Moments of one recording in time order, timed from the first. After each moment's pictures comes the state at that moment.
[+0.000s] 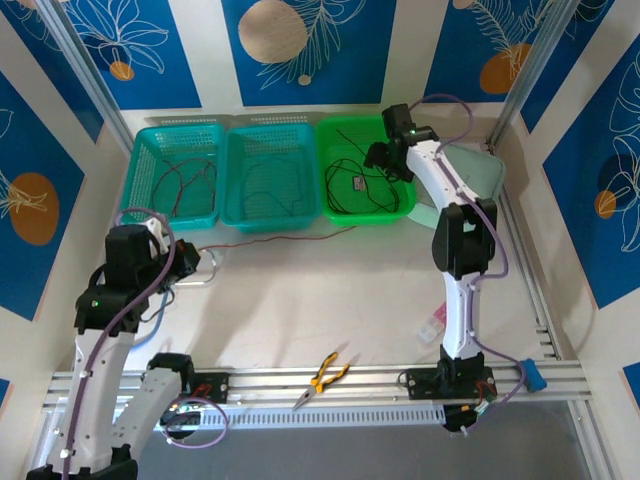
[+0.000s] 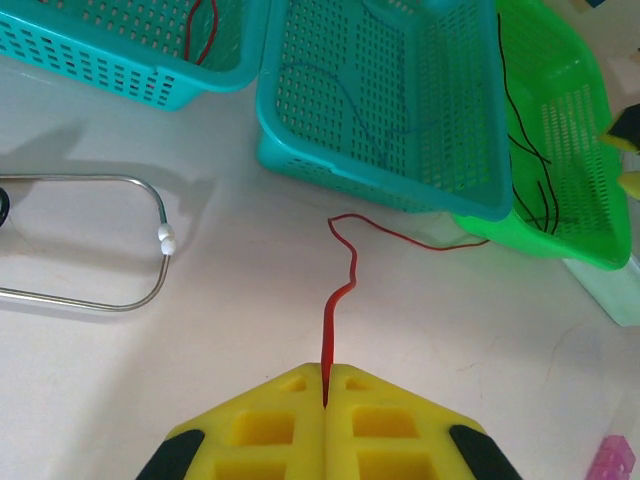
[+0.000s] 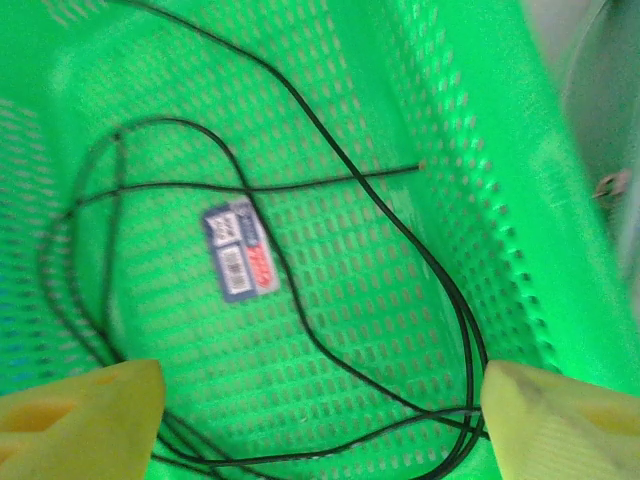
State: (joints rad) left arm -0.07 0.70 0.96 -0.94 0.22 -0.54; right arm 0.23 2.15 2.05 -0.92 0.07 0.55
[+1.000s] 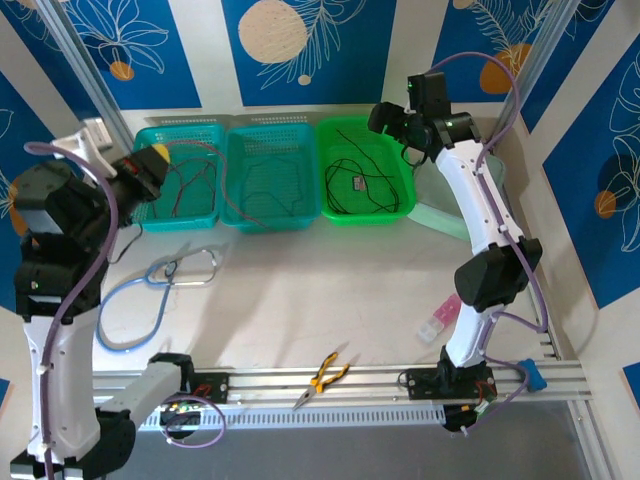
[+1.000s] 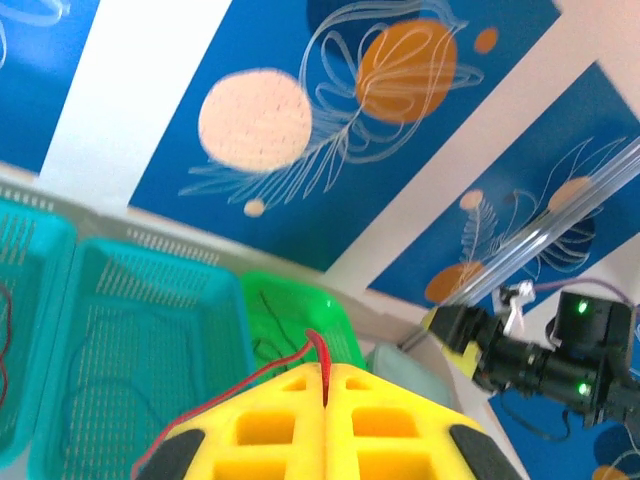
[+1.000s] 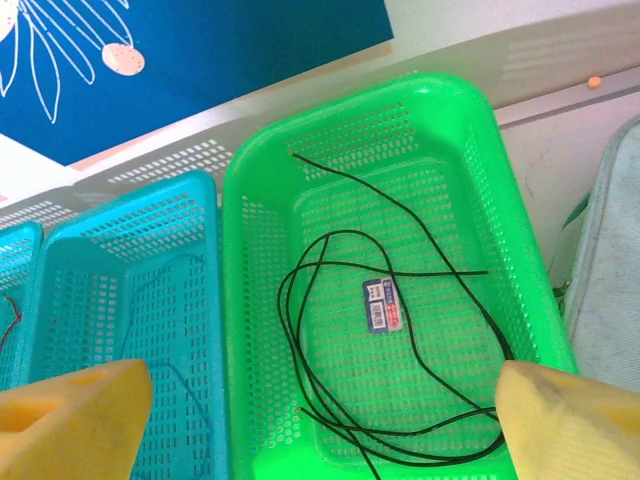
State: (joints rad) left arm -0.07 0.99 1.66 -0.73 0.28 -0.60; right arm 0.26 1.83 2.06 -0.90 0.02 0.50
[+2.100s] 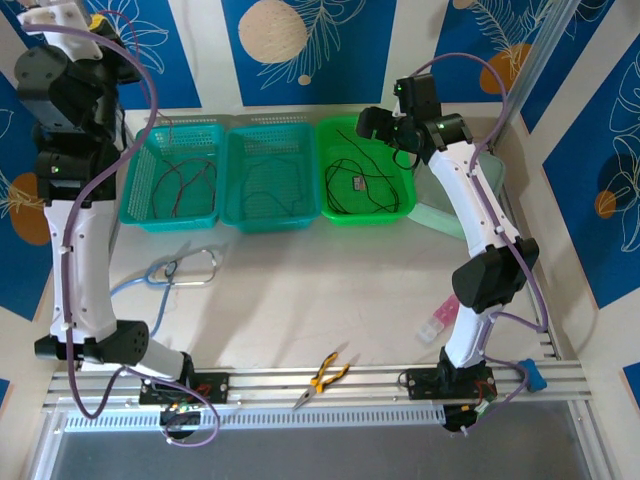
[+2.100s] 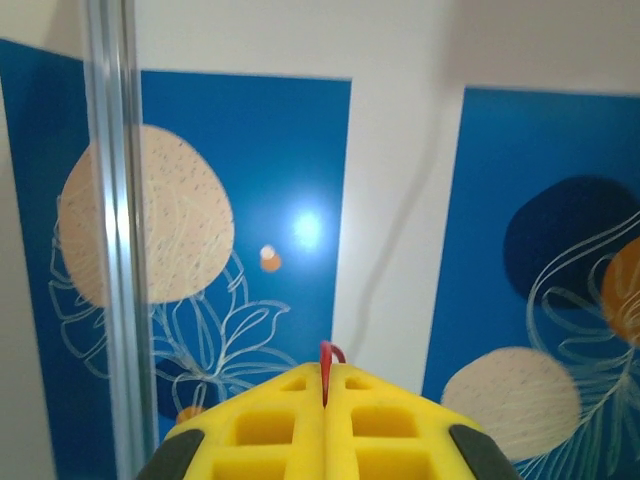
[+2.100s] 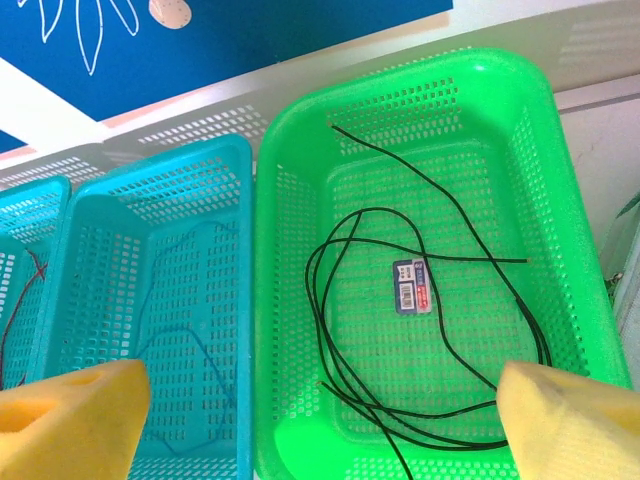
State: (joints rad) left arm -0.07 1.47 2.12 -0.43 -0.22 -0.01; right arm 0.30 1.83 2.06 -0.91 -0.01 0.46
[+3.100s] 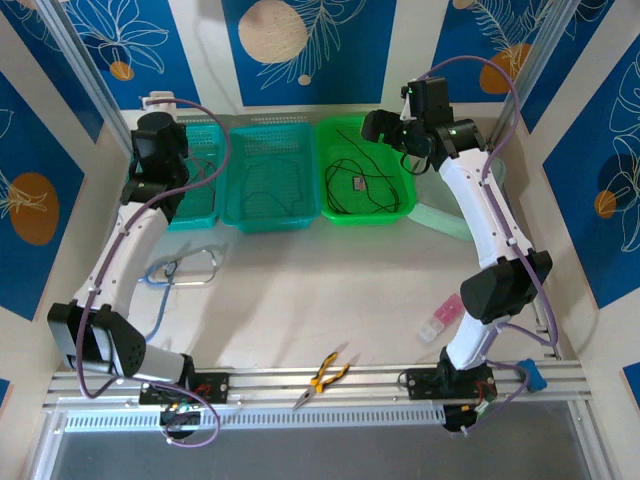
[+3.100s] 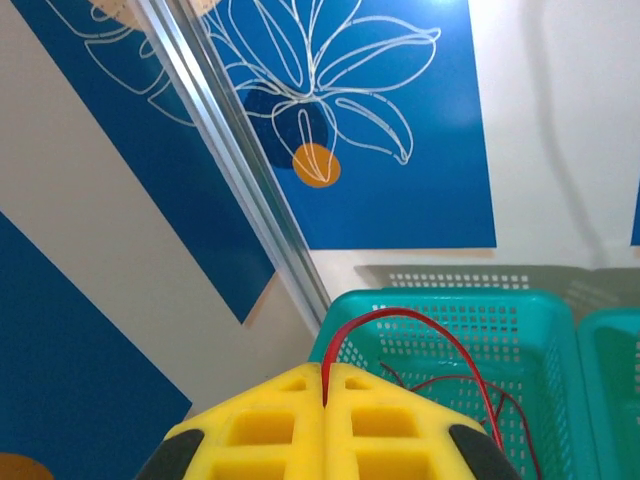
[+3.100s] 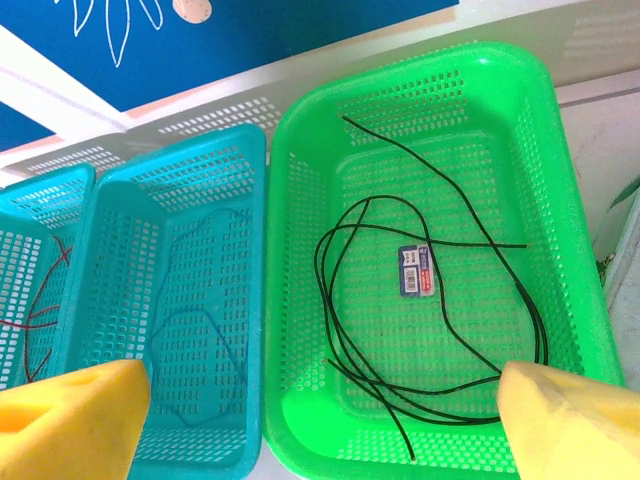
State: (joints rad) left arm -0.16 1.42 1.40 -0.15 -0.61 0.21; right arm 0.28 1.74 1.98 -0.91 -0.05 0.45
